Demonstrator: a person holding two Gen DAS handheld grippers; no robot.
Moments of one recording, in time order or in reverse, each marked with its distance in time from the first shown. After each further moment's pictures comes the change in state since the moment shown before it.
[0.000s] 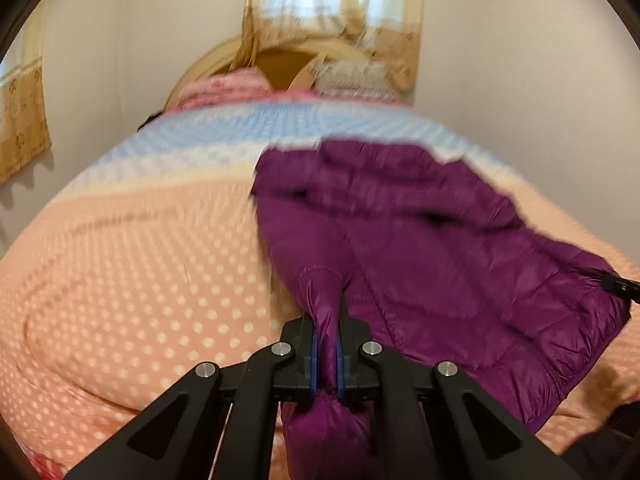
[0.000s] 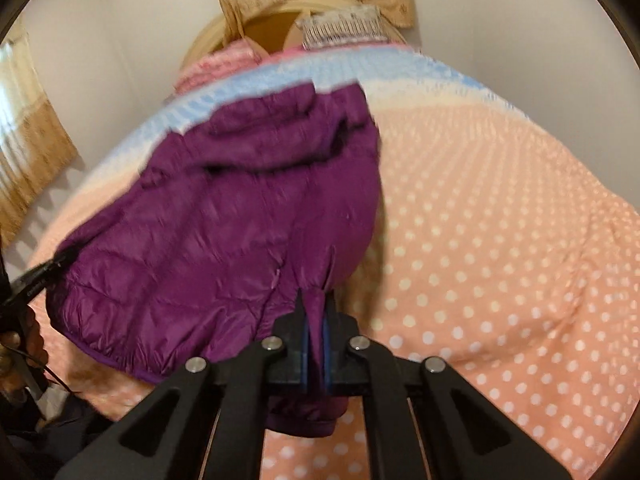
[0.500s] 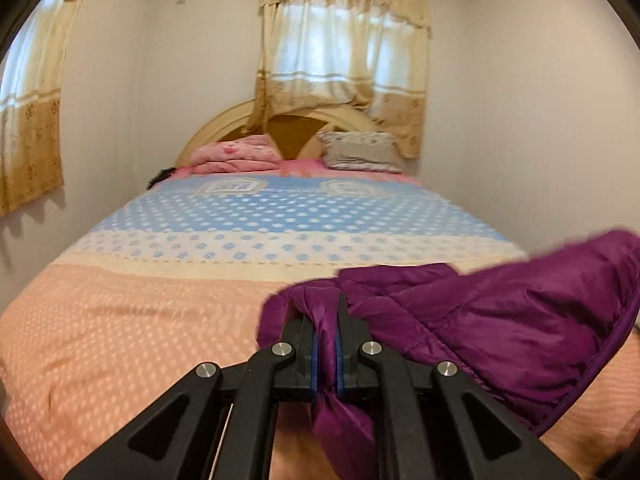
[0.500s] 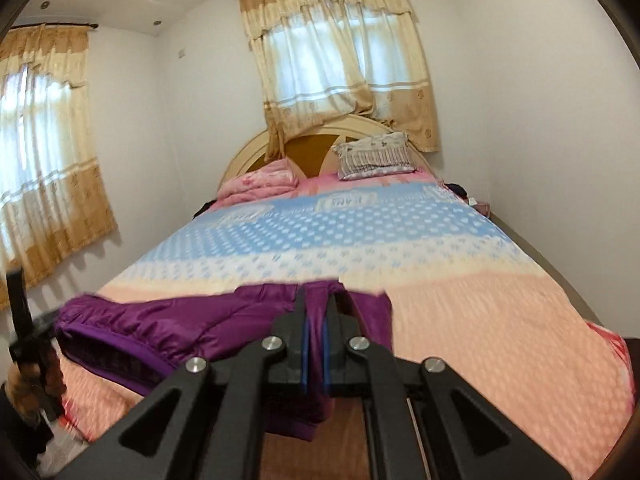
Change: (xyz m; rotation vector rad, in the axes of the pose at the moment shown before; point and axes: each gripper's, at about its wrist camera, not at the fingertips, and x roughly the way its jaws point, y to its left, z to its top) left arm 0.015 0.035 0.094 -0.022 -0.205 0.065; right arm -0.045 0.033 0.125 -0.098 -0.402 0.013
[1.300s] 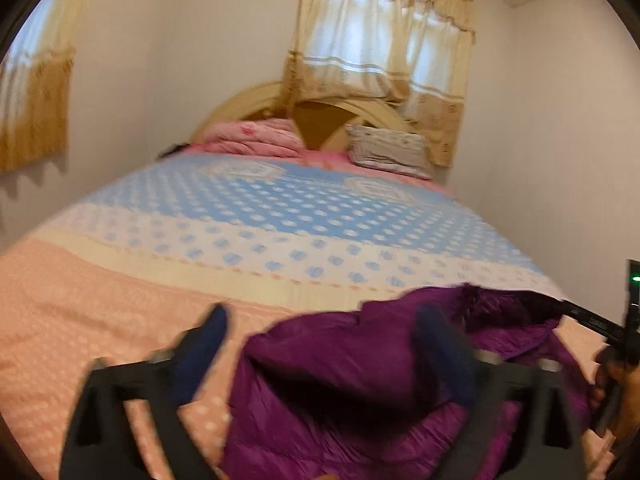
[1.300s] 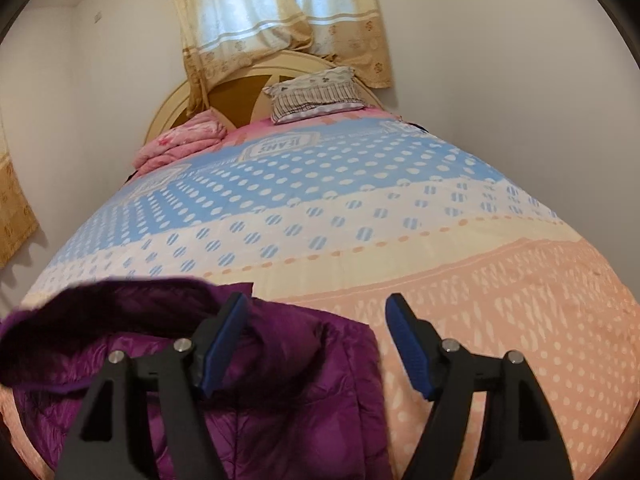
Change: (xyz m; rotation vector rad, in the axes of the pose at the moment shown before) left arm 0.117 0.012 0.017 -0.130 0.006 0.058; right arm 0.211 -0.056 -0.028 0.101 0.198 -0.155
